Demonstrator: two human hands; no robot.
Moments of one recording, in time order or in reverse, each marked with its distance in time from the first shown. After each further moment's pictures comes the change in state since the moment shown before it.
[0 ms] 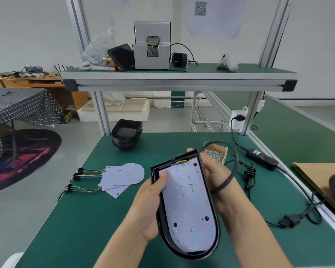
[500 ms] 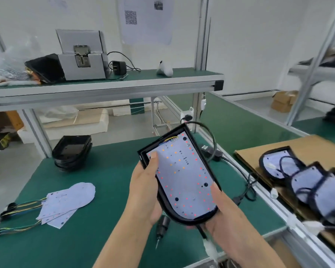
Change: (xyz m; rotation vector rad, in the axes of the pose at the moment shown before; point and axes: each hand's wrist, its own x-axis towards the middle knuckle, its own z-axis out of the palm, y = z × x) left_hand 0.025 -0.016 0.119 -0.043 -0.049 0.135; right_hand -0.110 -0.012 -0.094 -0.128 -0.065 -0.257
